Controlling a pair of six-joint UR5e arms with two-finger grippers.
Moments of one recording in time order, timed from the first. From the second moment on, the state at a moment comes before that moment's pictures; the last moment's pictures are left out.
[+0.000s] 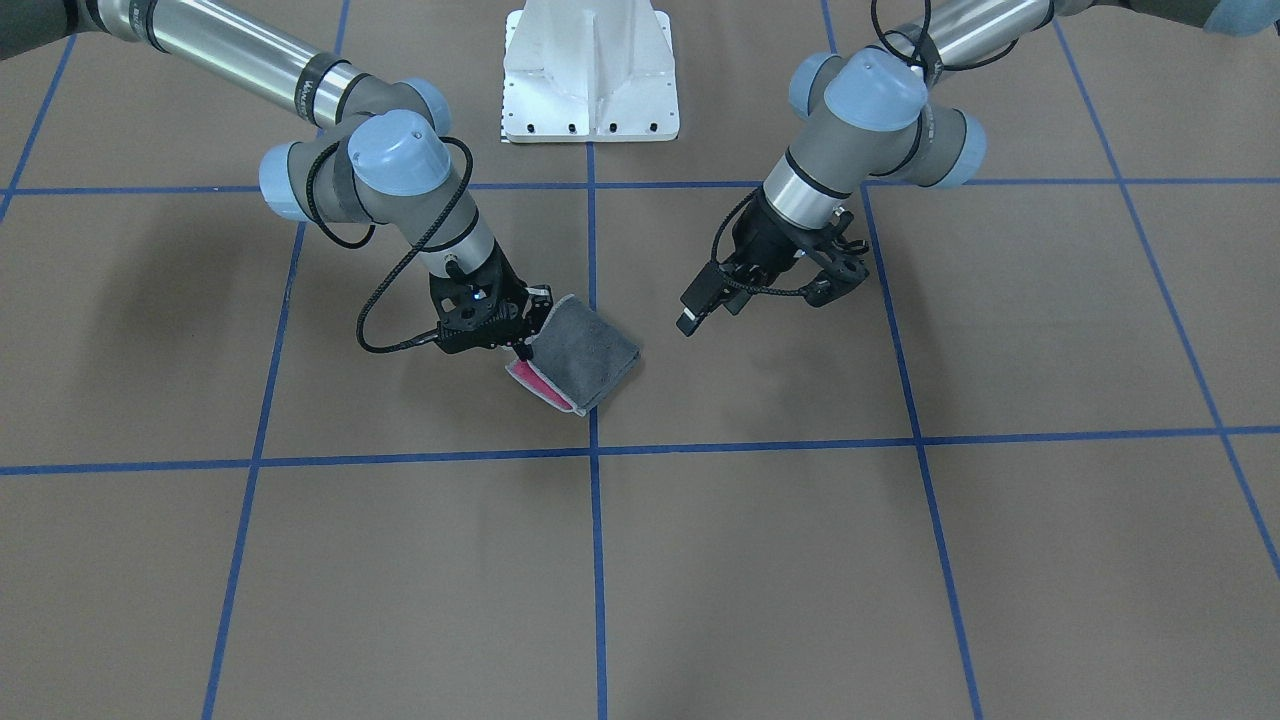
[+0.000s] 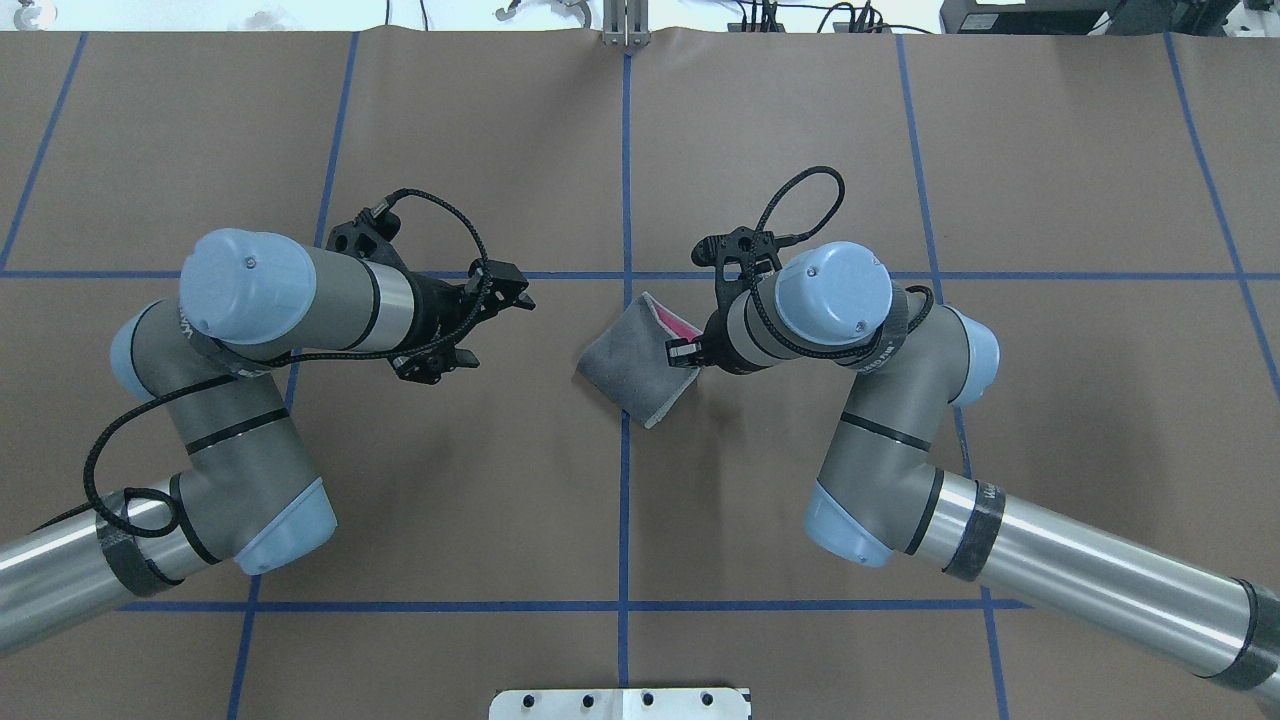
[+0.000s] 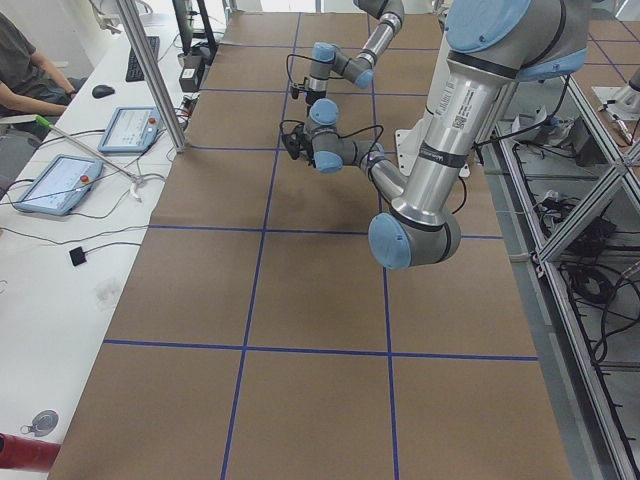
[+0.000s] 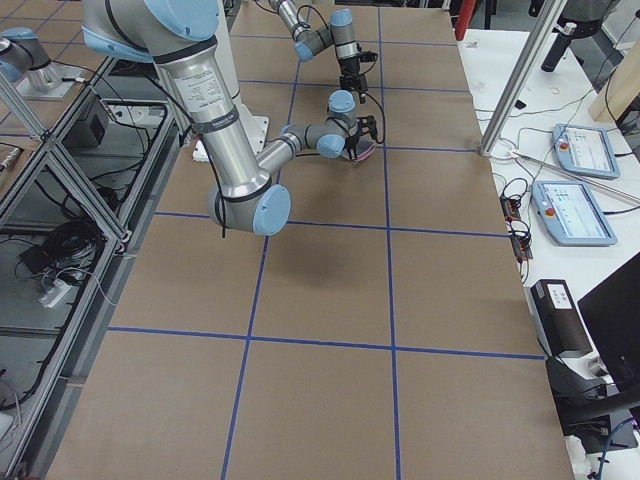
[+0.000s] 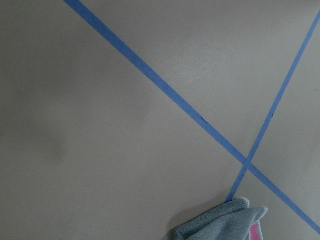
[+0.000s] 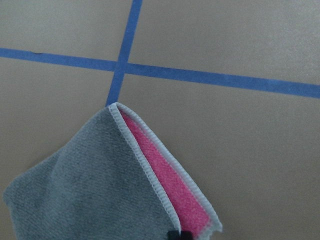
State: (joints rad) left arm -0.60 -2.03 -1.67 -2.26 -1.85 -1.95; right arm 0.54 -1.00 1.51 -1.05 1.84 1.08
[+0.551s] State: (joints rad) left arm -0.59 -2.03 -1.66 -2.26 -1.85 -1.96; right arm 0.57 -0.99 1.53 -1.05 1.85 1.08
